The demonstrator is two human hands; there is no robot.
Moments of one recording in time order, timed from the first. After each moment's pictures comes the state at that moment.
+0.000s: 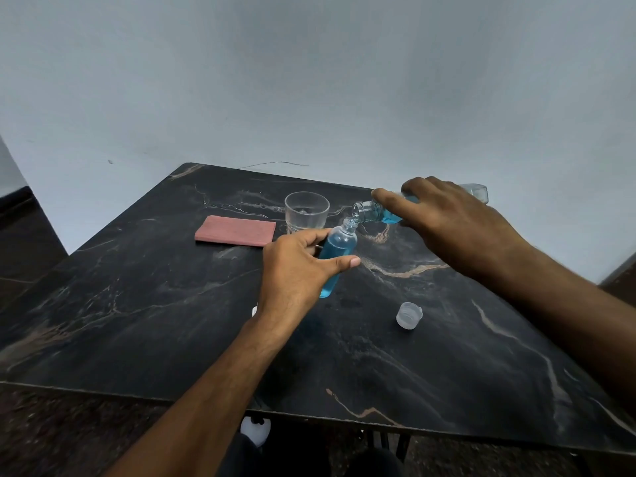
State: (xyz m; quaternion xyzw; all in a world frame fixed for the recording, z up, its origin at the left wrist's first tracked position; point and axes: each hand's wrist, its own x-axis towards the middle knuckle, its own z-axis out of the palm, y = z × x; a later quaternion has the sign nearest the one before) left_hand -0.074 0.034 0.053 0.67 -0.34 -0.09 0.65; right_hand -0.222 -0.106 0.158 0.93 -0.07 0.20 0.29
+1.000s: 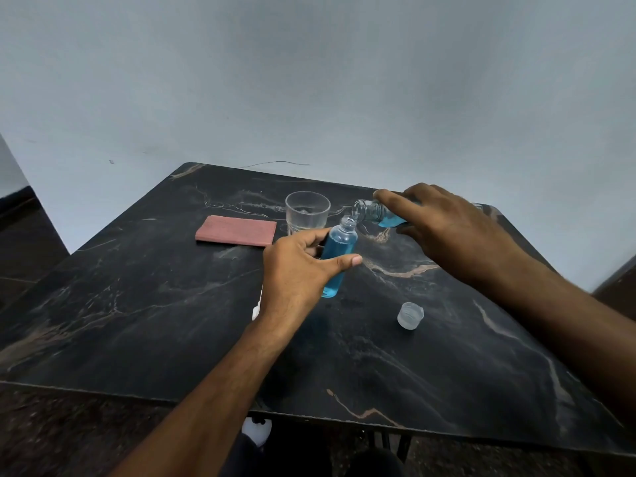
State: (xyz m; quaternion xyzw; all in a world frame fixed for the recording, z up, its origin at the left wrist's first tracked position) left_hand -0.076 0.035 0.050 0.66 -0.33 -0.10 0.67; right_hand -0.217 -0.121 0.141 0.96 -0.07 0.20 0.20
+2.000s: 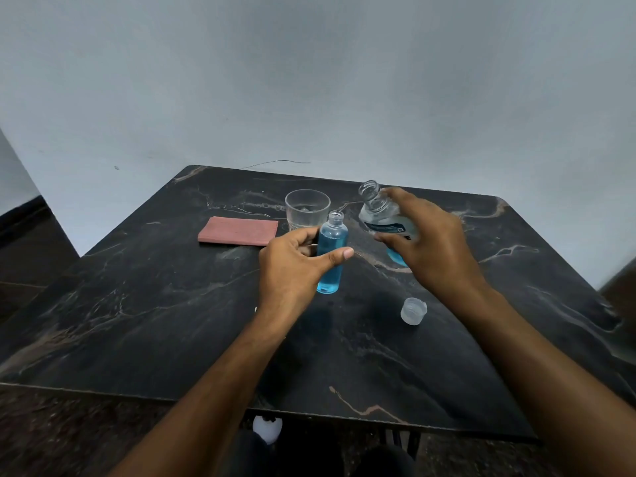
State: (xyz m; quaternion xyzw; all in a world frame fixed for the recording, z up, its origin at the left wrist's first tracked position) left_hand -0.067 0.030 0.042 0.66 -0.29 -0.13 0.68; right_hand -0.206 -0.117 0.091 0.90 -0.17 0.38 -0.12
